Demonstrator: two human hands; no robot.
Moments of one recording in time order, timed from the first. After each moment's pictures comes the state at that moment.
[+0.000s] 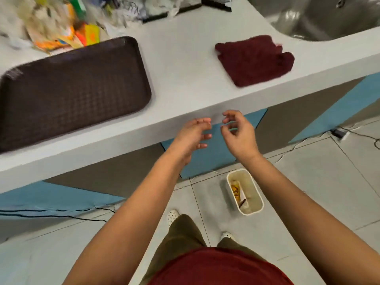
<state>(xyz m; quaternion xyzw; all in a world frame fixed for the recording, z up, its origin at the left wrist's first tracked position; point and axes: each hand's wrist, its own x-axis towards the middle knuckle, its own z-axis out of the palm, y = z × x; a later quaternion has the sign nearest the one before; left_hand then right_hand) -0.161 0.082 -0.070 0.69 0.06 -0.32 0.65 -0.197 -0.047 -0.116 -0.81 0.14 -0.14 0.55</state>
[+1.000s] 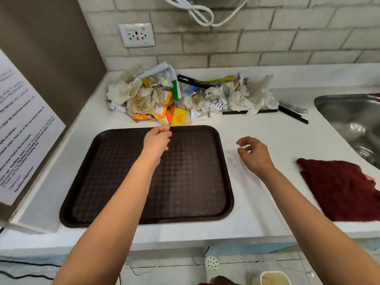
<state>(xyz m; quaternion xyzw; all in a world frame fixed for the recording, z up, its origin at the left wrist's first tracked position) 0.099 0.305 0.001 0.73 0.20 0.00 0.65 0.071 0.042 -0.040 -0.89 0.07 -0.06 0.46</state>
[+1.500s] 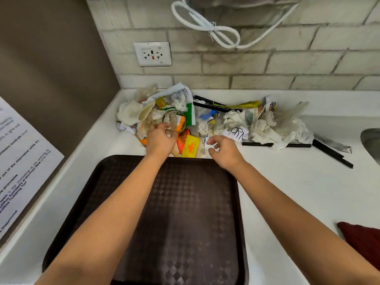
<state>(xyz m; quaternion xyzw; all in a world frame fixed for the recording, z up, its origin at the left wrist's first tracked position) 0.235 0.327 -0.001 0.92 0.17 0.10 0.34 0.229 0.134 -0.020 -0.90 -0.10 0.01 0.42</state>
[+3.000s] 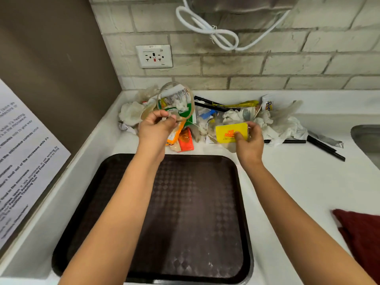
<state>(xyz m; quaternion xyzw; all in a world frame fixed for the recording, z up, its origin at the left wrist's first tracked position) 0.167 0.312 0.079 0.59 0.11 0.16 0.79 0.206 0.117 -0.003 -0.73 0.09 -0.22 0.65</state>
